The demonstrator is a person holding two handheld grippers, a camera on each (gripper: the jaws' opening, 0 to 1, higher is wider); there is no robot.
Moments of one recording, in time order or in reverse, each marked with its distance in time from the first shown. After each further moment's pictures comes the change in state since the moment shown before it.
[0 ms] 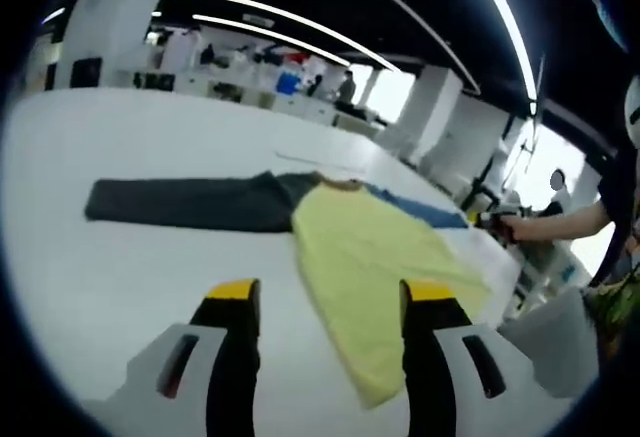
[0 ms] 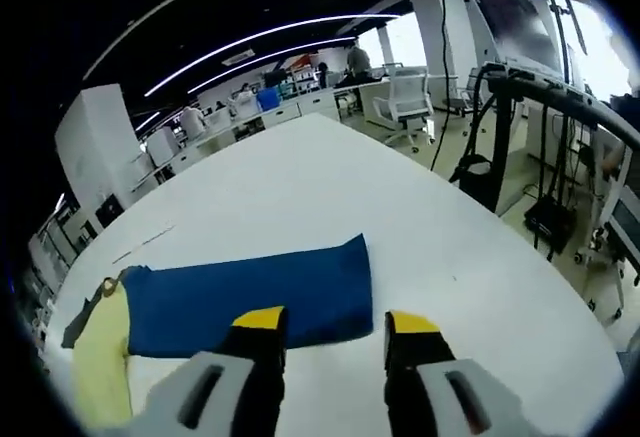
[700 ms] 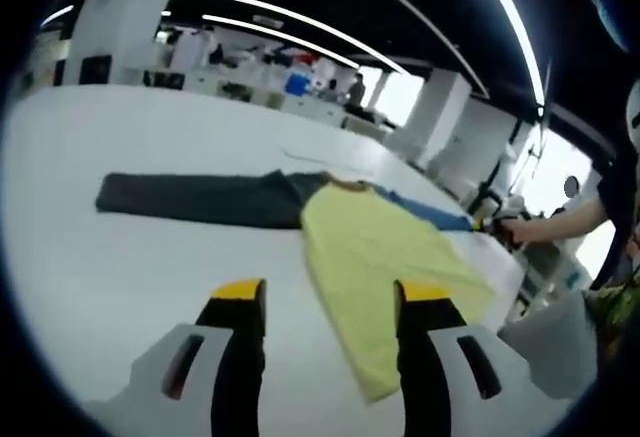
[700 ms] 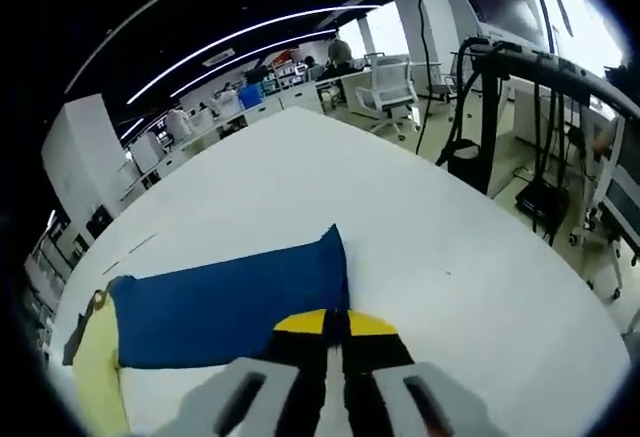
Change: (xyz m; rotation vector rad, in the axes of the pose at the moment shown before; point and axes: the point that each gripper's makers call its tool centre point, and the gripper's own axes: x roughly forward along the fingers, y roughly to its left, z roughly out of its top) left arm -0.010 0.004 -0.002 -0.020 -0.014 0.033; right arm 0.009 -0.014 -0.005 0.054 0.030 -0.044
